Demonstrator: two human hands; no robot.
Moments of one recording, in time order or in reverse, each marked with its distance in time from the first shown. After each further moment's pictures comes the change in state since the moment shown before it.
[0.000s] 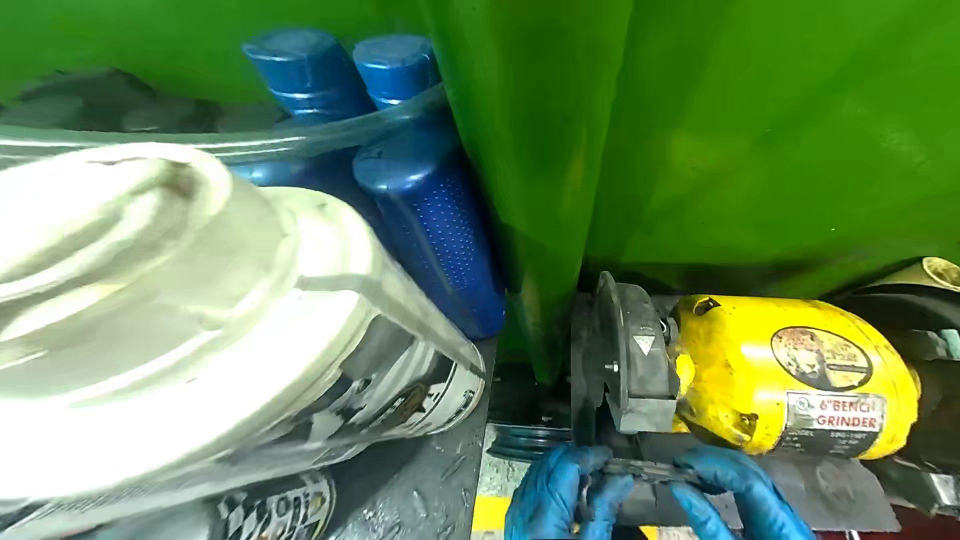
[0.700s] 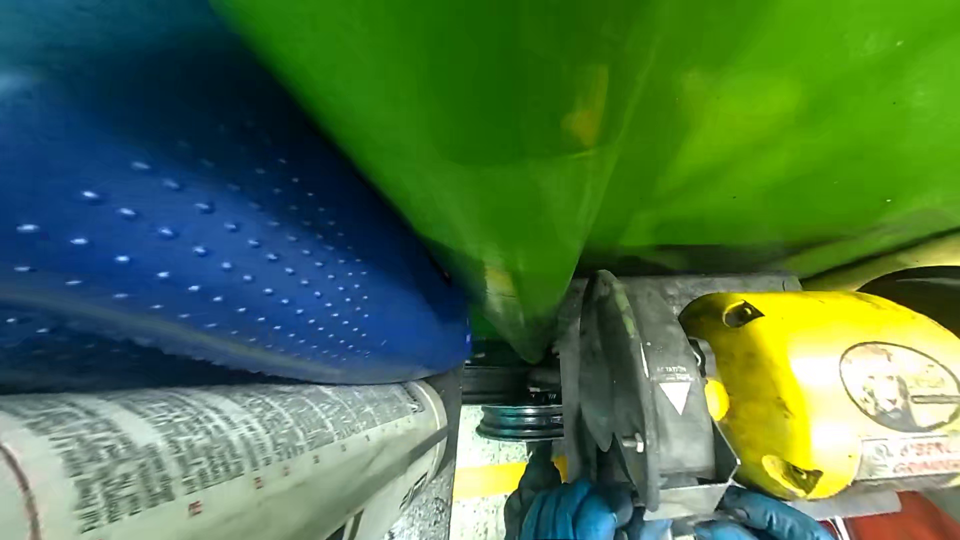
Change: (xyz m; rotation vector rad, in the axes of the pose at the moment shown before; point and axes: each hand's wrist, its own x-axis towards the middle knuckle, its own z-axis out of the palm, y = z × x) left_hand 0.013 -0.002 0.014 0.132 -0.030 0.026; right_hand -0.005 0.001 0.001 0.259 0.127 0.239
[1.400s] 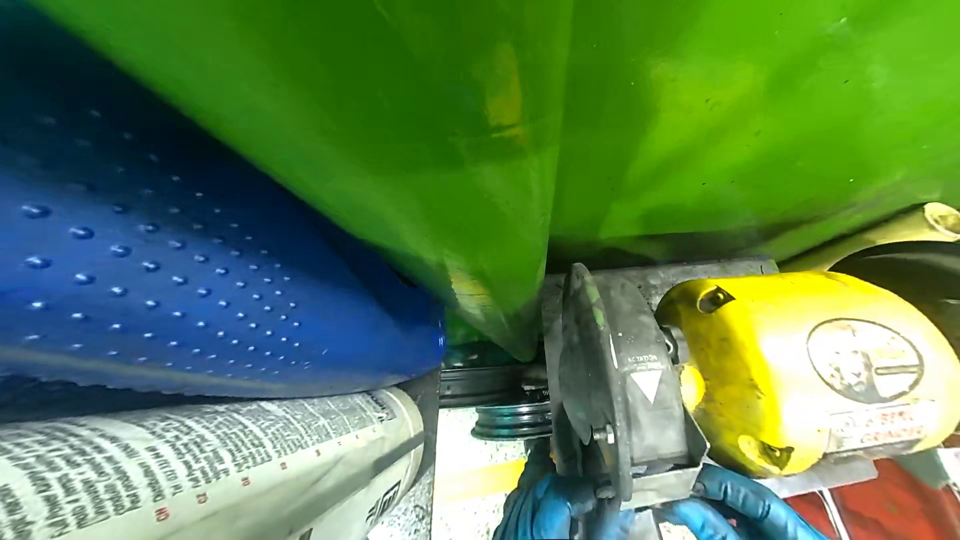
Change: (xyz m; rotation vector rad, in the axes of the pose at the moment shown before) left_hand -0.001 -0.010 -0.003 -0.194 -0.004 -0.095; right_hand 0.005 -0.011 0.014 -0.047 -0.005 0.025
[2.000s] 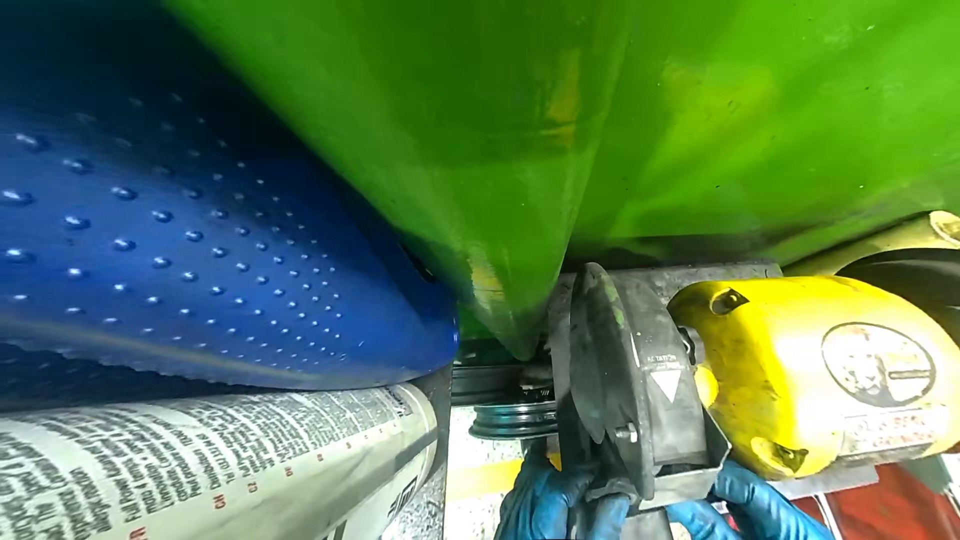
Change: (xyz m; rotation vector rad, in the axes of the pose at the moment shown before) left_hand 0.002 -0.001 -0.006 -0.030 0.008 -0.028; right_hand 0.009 -0.001 0.006 -0.039 -0.054 -0.031
